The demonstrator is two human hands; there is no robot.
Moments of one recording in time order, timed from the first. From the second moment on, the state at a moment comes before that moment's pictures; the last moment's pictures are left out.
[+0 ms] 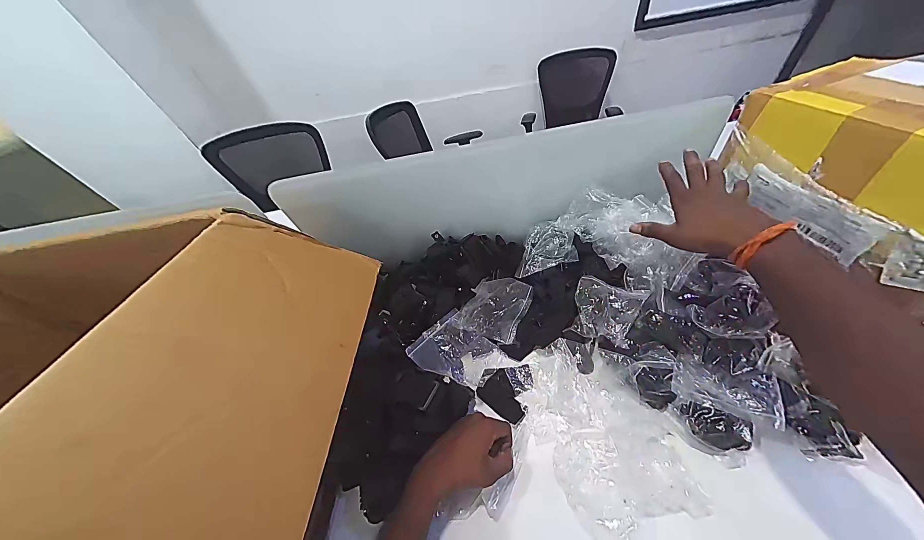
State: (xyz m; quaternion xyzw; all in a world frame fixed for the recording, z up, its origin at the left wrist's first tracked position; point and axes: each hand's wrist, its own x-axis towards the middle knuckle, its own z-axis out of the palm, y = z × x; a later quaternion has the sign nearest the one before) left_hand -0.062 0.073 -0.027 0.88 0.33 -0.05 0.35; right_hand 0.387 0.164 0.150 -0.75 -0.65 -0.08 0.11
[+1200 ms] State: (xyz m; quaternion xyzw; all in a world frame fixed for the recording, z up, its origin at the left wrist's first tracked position) left_hand -0.063 0.073 -0.031 0.88 0.32 -0.04 0.35; right_hand 0.341 0.175 0.155 -0.58 -0.74 -0.19 0.28
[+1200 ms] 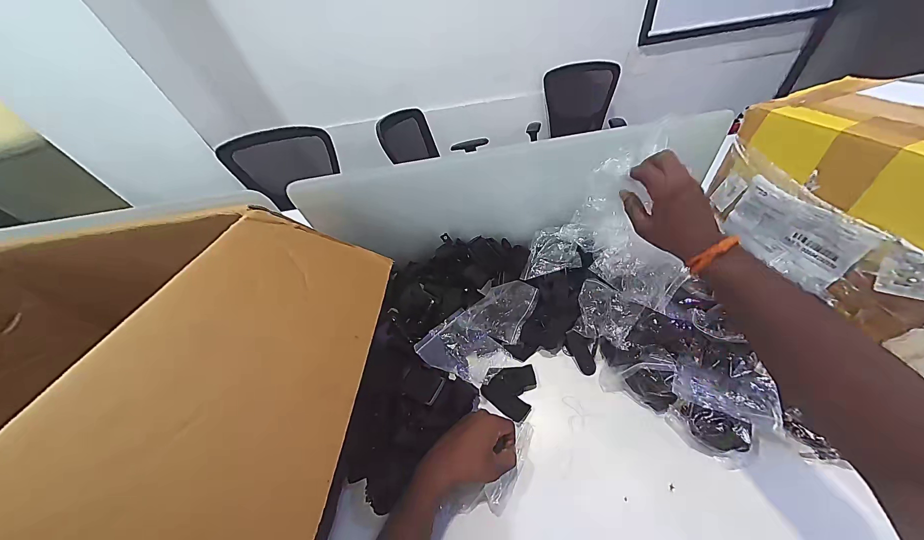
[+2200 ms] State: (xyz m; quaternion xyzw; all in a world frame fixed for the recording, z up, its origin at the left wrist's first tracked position) left_hand -0.064 0.077 -0.034 0.88 0.30 0.04 0.36; right_hand 0.192 0.167 0.131 -0.46 -0.80 -0.16 0.35
